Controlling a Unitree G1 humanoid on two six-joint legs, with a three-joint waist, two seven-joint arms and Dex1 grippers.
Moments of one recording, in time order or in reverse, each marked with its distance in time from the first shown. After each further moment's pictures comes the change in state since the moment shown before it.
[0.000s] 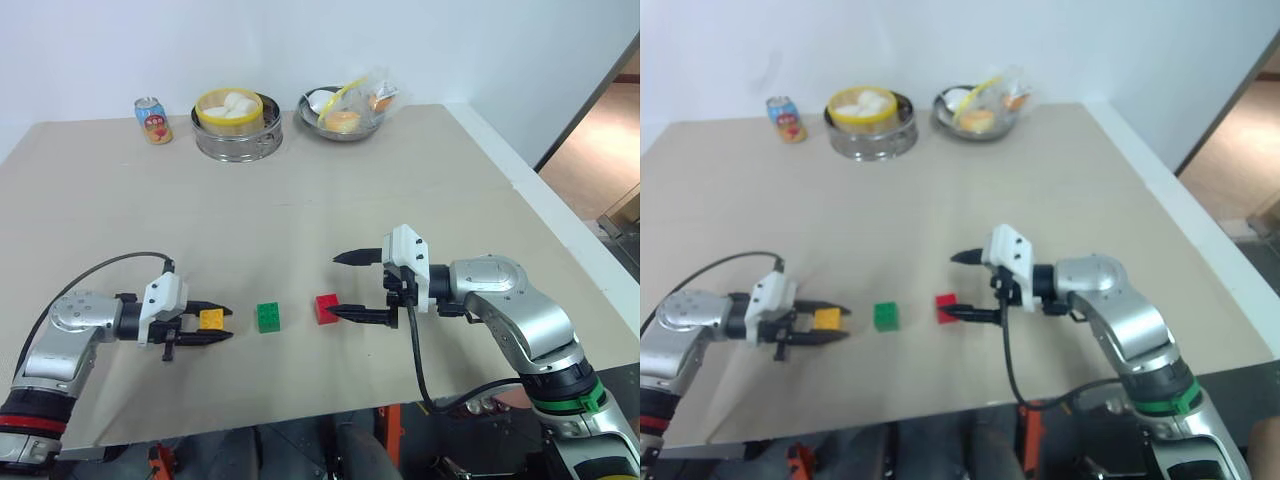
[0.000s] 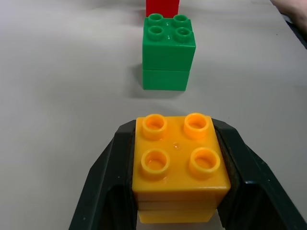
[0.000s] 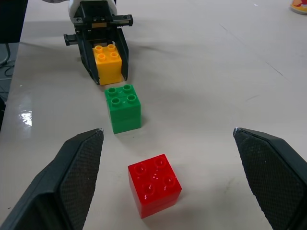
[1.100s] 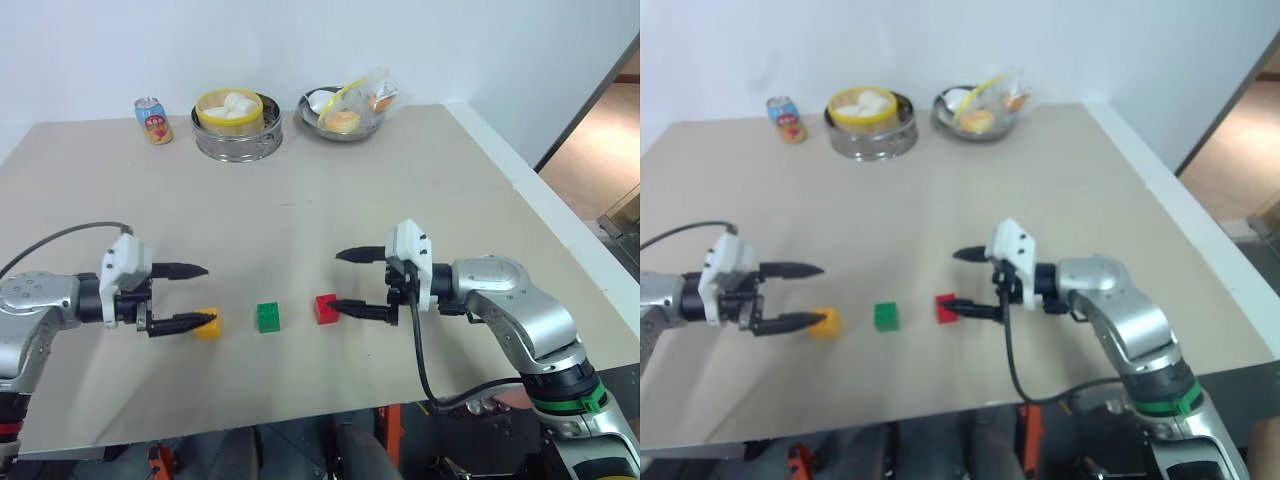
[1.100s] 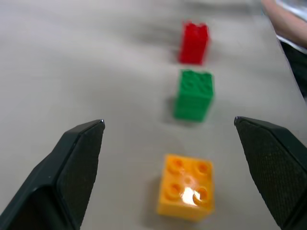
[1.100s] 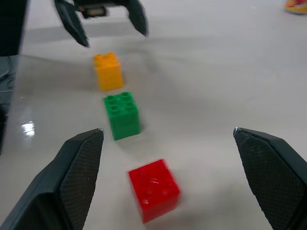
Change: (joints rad) left arm 0.038 0.106 0.221 -0.226 -0.185 0.359 0.184; right arm 0.006 0.009 -0.056 0.000 0.043 0.048 -0.075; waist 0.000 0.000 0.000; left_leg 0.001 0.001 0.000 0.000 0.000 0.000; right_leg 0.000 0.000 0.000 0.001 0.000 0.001
